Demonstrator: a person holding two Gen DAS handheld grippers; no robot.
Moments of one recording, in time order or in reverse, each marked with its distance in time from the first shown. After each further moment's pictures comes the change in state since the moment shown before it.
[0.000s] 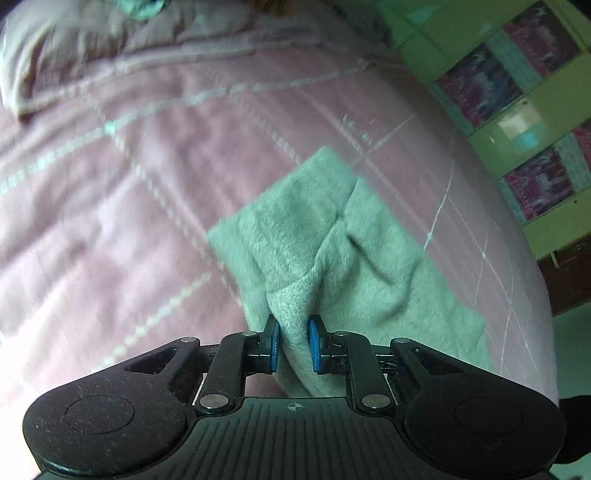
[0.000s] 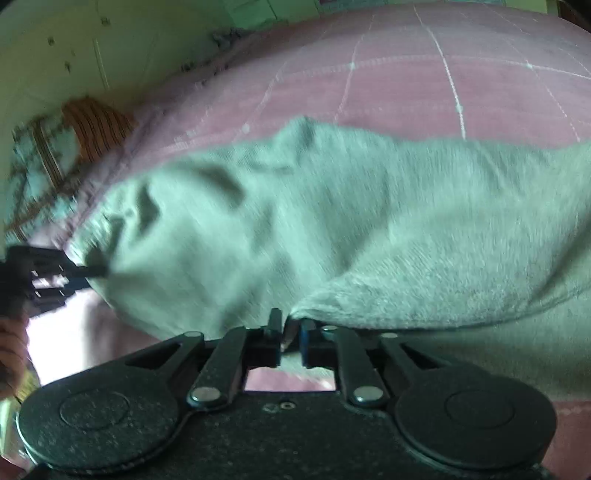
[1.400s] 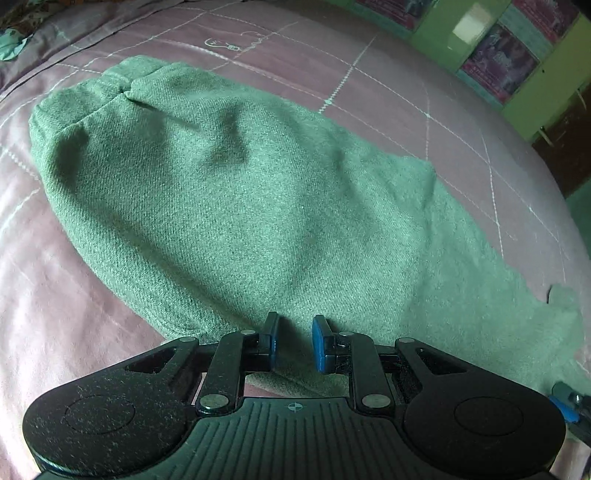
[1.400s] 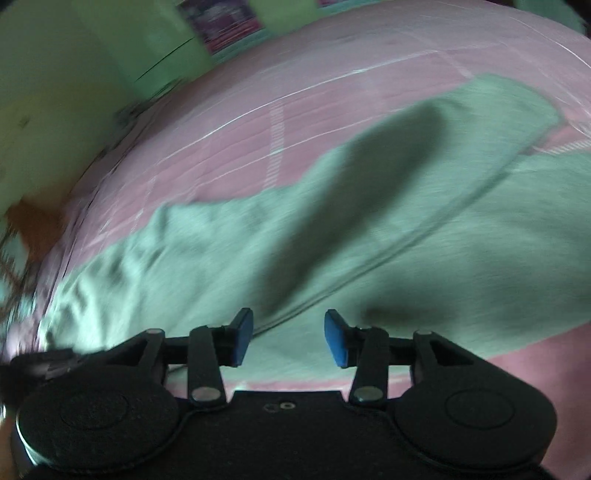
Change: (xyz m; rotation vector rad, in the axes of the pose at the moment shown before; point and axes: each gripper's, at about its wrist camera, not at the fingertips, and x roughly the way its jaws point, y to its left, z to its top) left arm 0.027 -0.134 -0.107 0.333 0.127 0.038; right arm -0.105 -0.131 -0.015 0.315 -0.128 -0.157
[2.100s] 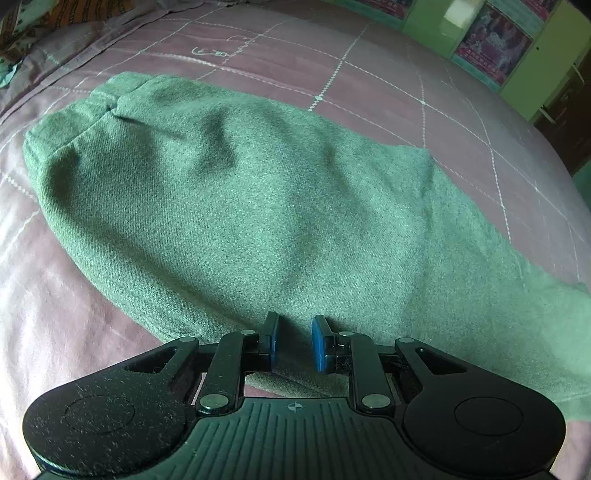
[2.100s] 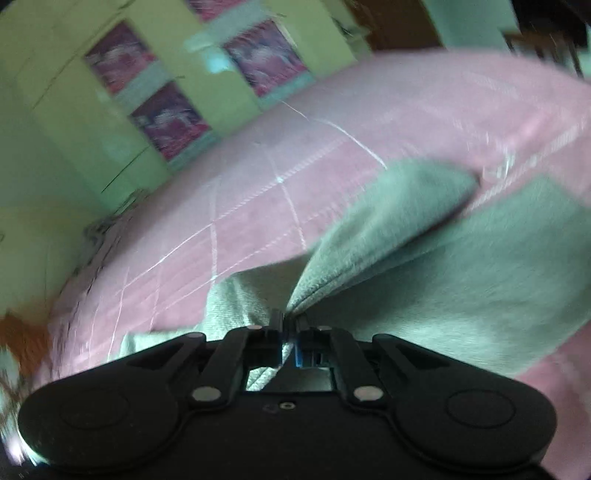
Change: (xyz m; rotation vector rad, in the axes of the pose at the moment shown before) left arm 0.007 -0.012 -0.001 0.074 -0.006 0.057; right arm -0.047 -0.046 0.010 0.113 -0.320 -0.048
